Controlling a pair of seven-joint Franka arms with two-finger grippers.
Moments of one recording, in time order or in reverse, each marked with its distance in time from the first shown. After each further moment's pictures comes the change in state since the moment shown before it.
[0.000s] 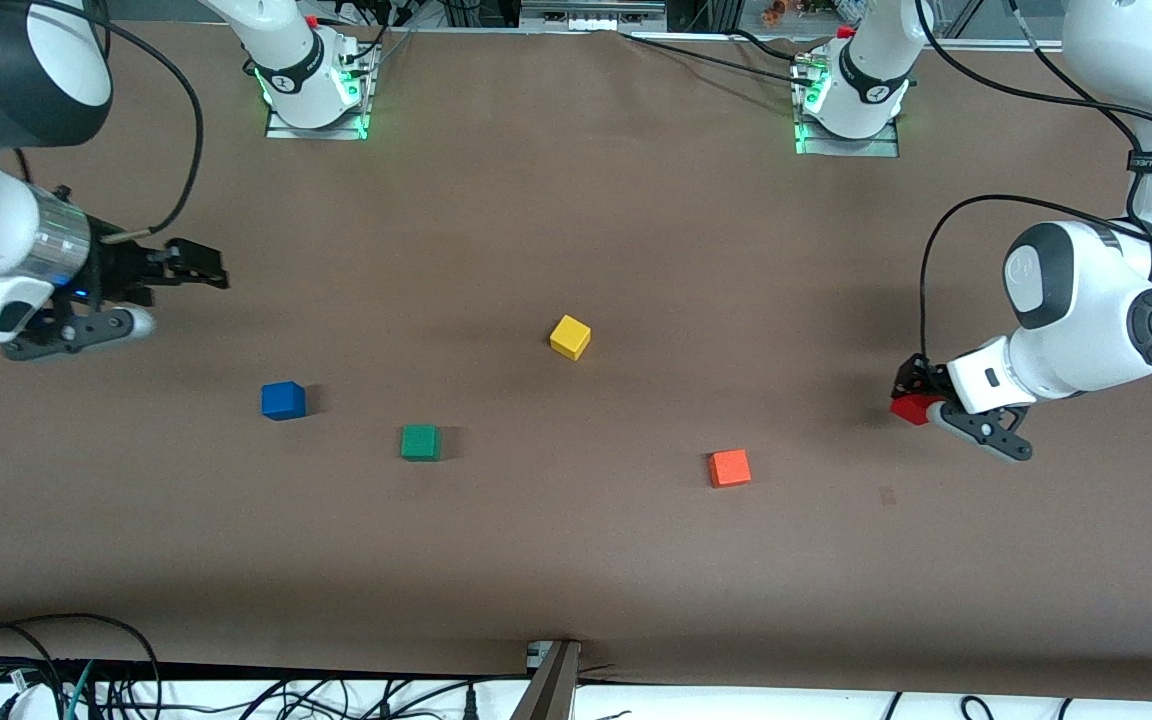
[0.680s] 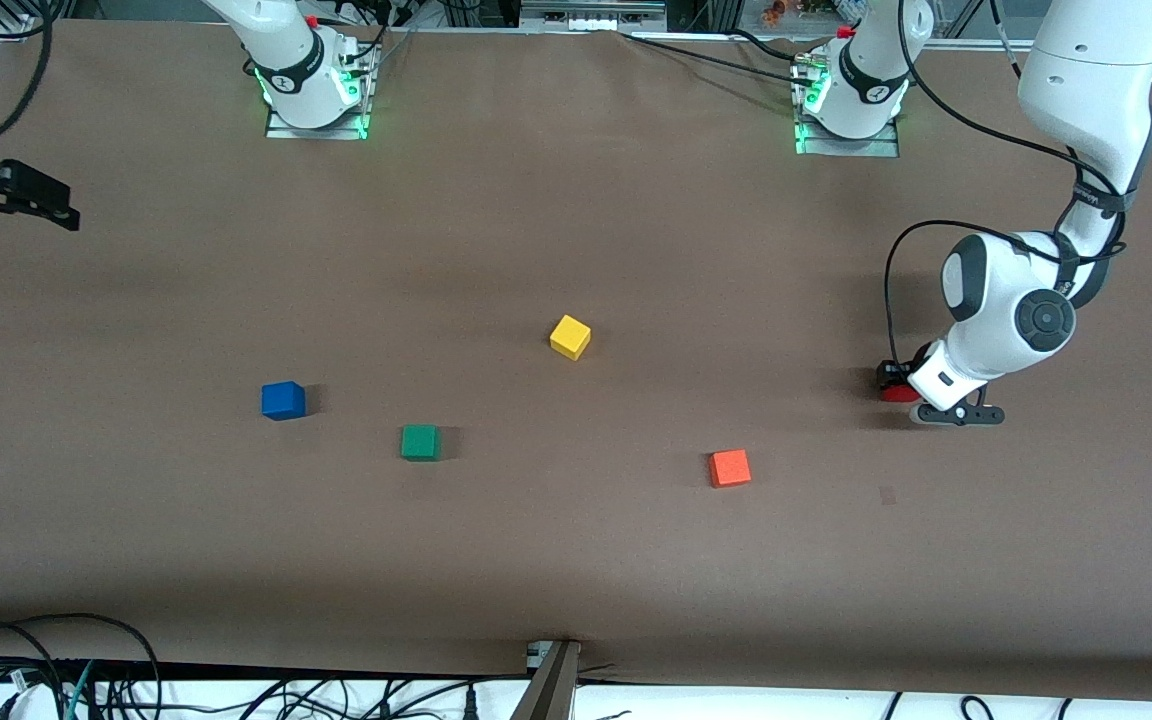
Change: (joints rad) left arm -0.017 0.074 0.097 -0.284 0.216 0.366 -0.479; right arm -0.125 -0.157 -0.005 -0.013 -0.231 -0.101 -0.003
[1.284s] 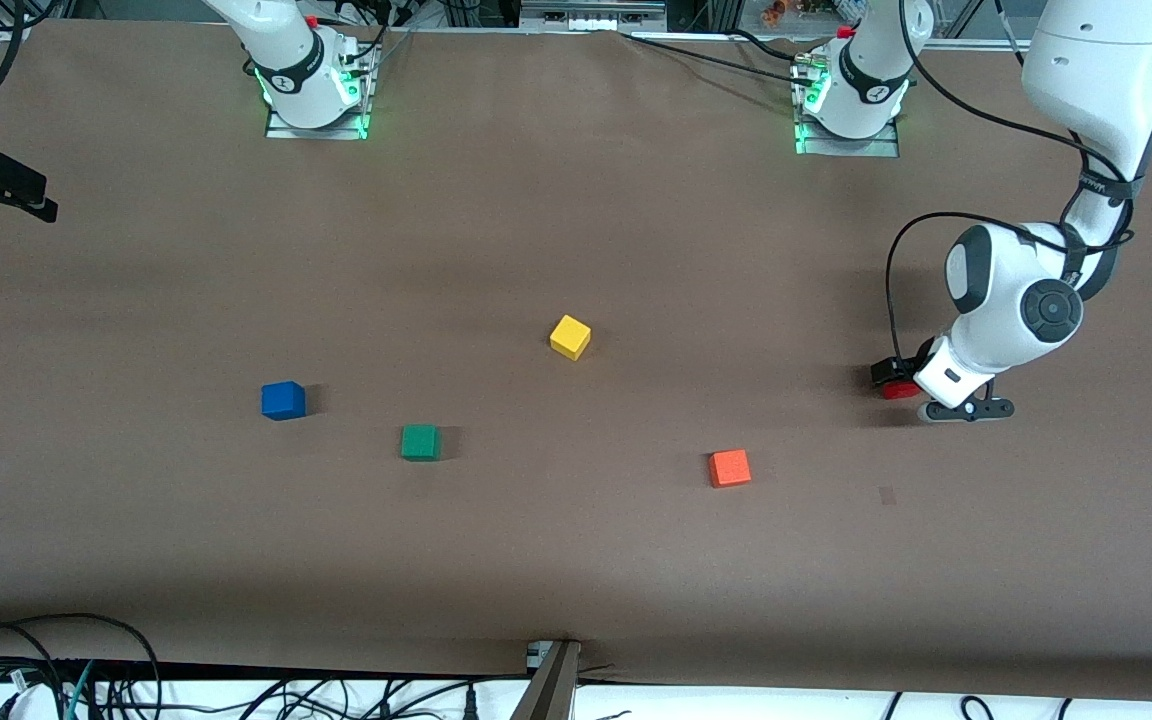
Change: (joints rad) left arm -0.019 -0.016 0.001 -0.038 0.000 -0.010 -0.146; right arm -0.026 -0.052 -0.009 0.008 -0.002 0.000 0.000
